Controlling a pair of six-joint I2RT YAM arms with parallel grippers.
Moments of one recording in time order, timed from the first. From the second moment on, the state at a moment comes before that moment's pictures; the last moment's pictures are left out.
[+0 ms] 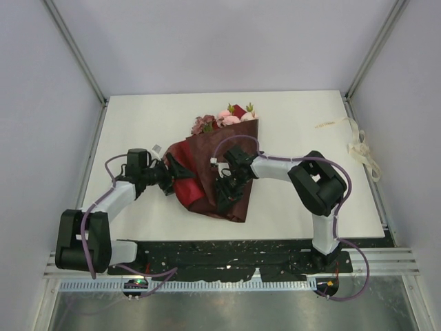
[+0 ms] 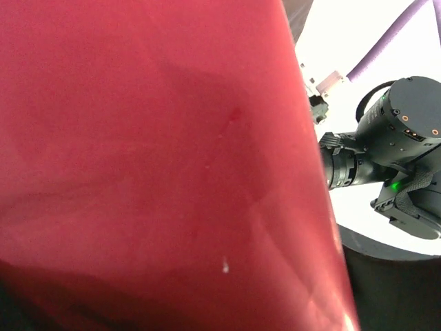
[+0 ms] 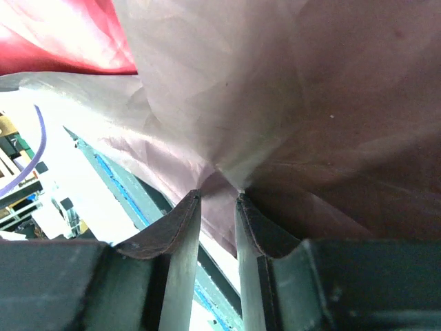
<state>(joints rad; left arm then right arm) -0.09 1.31 0.59 -0.08 0.73 -0.86 0.73 1.96 1.19 -0.47 -0.69 0.26</state>
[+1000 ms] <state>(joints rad) -0.35 1.38 0.83 -0.03 0.72 -0.85 0.72 2.11 1.23 -0.55 -0.91 0.23</state>
